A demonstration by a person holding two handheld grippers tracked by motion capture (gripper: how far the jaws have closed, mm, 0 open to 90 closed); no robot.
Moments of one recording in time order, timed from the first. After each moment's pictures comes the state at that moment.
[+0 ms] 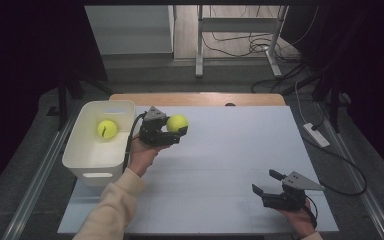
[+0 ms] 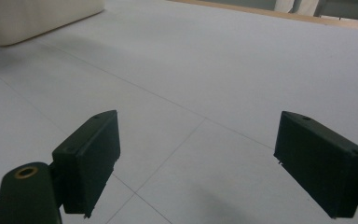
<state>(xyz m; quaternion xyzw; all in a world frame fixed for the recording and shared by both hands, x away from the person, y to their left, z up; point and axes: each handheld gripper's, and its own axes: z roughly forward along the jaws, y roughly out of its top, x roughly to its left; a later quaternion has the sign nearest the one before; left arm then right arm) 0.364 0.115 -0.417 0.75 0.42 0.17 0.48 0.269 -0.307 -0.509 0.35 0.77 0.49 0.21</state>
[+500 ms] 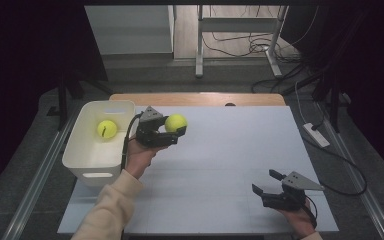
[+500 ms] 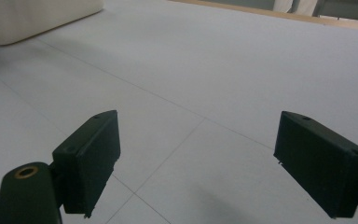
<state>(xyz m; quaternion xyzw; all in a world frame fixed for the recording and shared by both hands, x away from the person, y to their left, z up) 0.354 0.120 -0.408 0.75 0.41 0.17 0.49 0.269 -0.306 -0.509 0.36 0.77 0.49 0.21</state>
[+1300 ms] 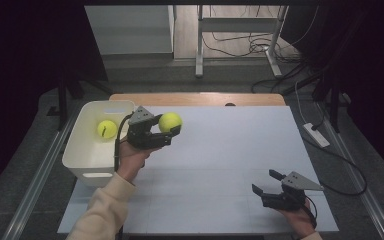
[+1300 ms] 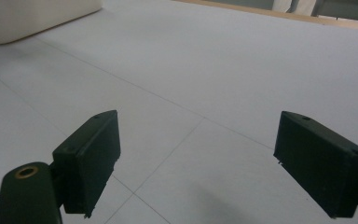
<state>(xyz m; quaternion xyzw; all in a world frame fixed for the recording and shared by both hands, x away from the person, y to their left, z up) 0.335 0.136 -0.393 0.74 0.40 0.19 0.51 0.269 -0.306 -0.509 0.35 0.77 0.49 0.22</state>
